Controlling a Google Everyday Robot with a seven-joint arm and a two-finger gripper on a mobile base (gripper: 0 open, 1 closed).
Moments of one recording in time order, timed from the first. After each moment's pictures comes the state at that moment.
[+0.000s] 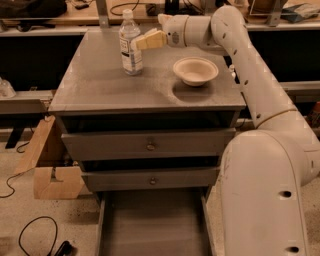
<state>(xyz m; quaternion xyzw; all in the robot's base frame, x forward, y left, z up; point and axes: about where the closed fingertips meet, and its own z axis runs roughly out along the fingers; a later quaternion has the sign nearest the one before) 0.836 0.033 0.957 -0.43 0.62 0.32 0.58</state>
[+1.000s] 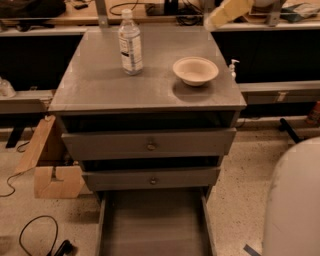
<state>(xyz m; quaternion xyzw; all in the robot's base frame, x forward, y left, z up) 0.725 -0.173 1.050 -0.45 0.76 0.12 0.45</state>
